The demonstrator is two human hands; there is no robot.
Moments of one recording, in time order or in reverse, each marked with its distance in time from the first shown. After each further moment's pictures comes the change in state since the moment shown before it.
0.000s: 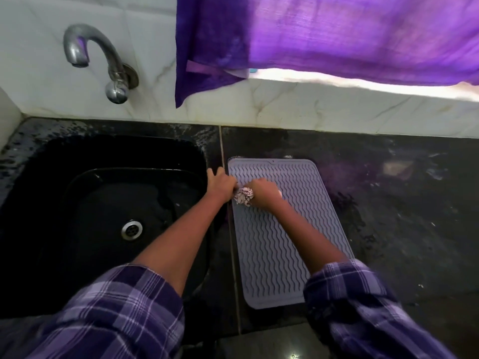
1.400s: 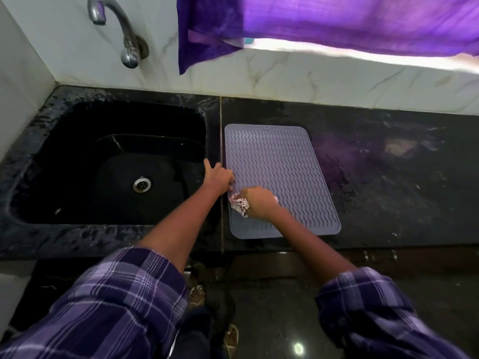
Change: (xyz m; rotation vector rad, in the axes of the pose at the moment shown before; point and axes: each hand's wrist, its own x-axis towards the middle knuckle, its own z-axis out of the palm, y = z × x) left_hand -0.119 0.058 0.034 0.075 -0.105 -0.060; right_hand -0.163 -0.010 0.047 0.031 -0.074 -0.161
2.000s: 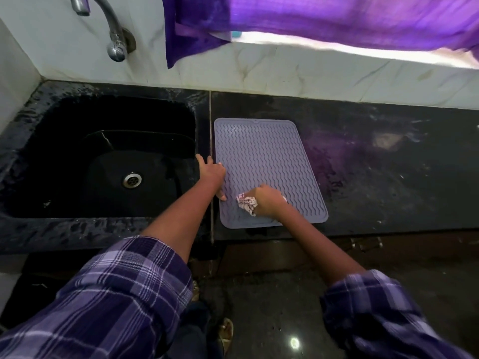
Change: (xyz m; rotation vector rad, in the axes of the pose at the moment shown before) left_hand -0.016 0.021 -0.010 0.177 -0.166 -0.058; right_hand -0.033 0.035 0.009 -0.035 -0.078 0.077
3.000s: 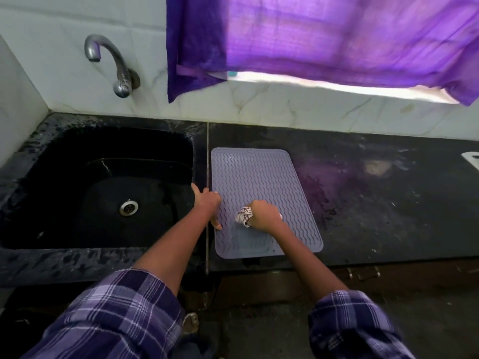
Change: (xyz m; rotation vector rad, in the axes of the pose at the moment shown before) left_hand 0.002 -0.005 -0.003 -0.063 0.021 0.045; right_hand 0.013 0.001 -0.028 0.174 0.120 0.132
